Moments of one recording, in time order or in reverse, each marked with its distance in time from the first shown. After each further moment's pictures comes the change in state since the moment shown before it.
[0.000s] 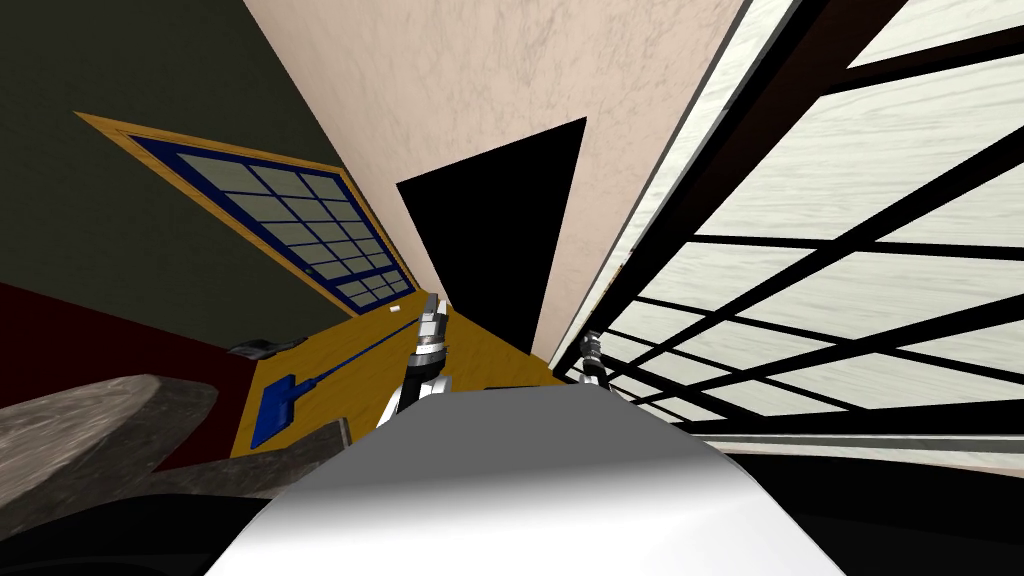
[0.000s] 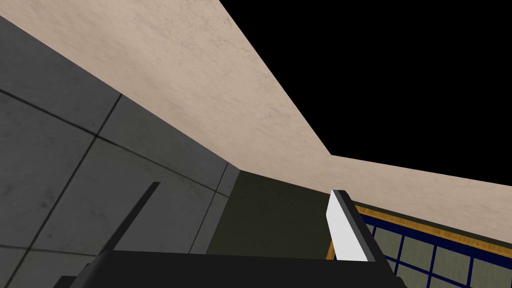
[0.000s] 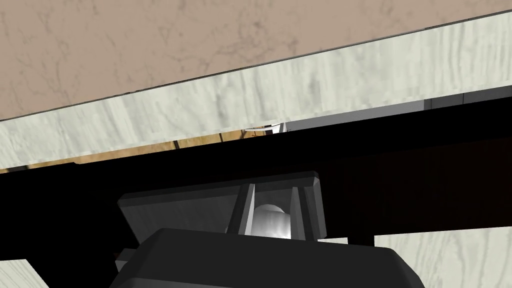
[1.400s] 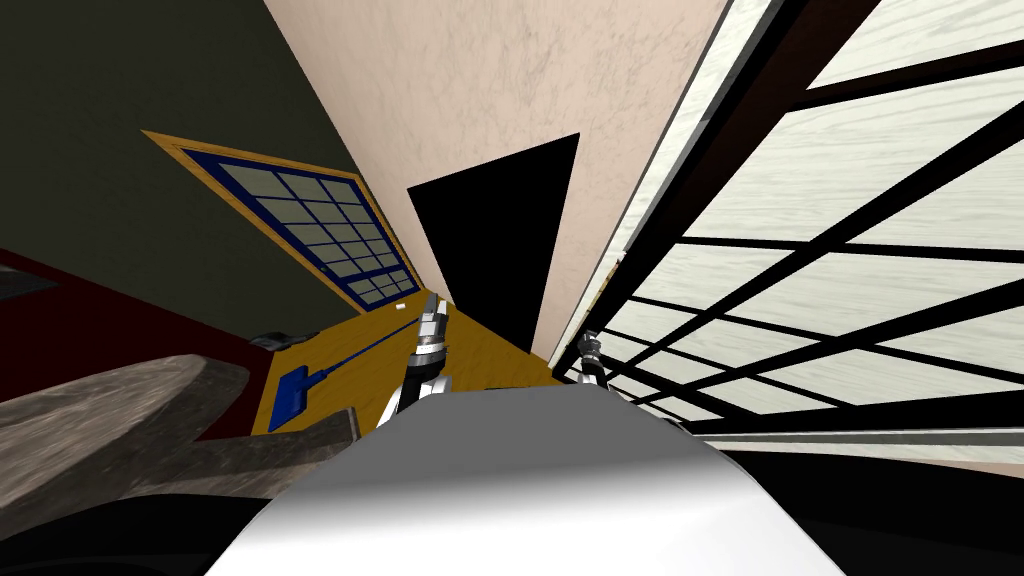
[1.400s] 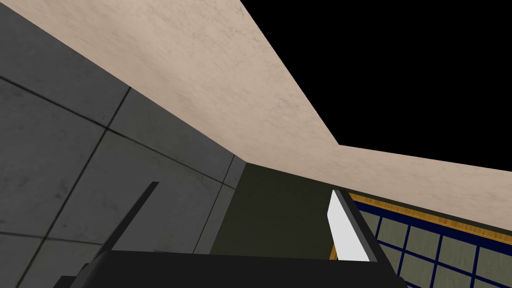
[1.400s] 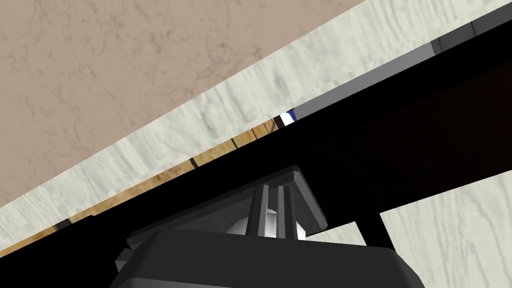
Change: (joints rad) arm -0.034 -0.010 0.044 0.058 -0.034 -0.054 -0.279
